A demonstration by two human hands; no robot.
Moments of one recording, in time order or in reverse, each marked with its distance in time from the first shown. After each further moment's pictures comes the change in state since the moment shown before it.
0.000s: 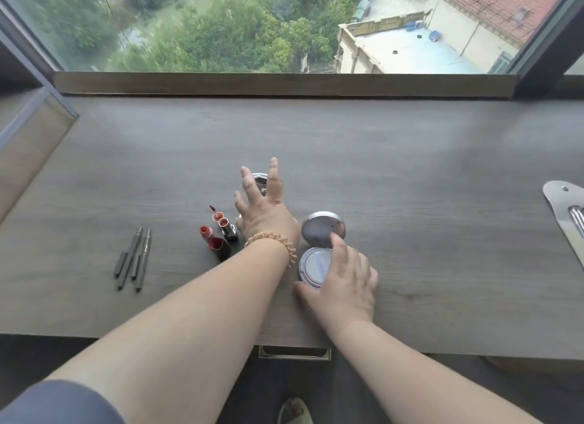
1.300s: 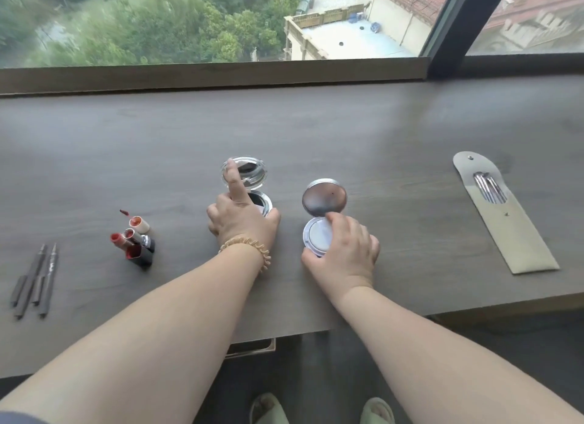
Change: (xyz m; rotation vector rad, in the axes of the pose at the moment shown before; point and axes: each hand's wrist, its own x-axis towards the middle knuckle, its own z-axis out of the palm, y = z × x) left_hand -0.034 0.044 0.047 -0.122 0.069 0.029; right_hand 0.030 0.087 -0.038 0.020 0.265 0.067
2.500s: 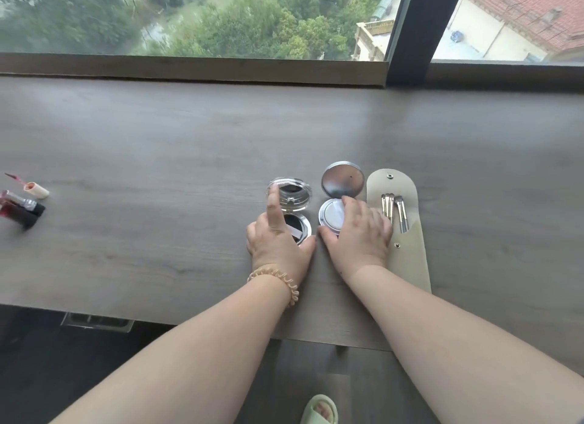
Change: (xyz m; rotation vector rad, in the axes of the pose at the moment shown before) left_hand -0.156 0.206 0.179 -0.171 0.065 0.026; right_hand 0.143 0.250 -0.088 -0.095 -0.077 -0.245
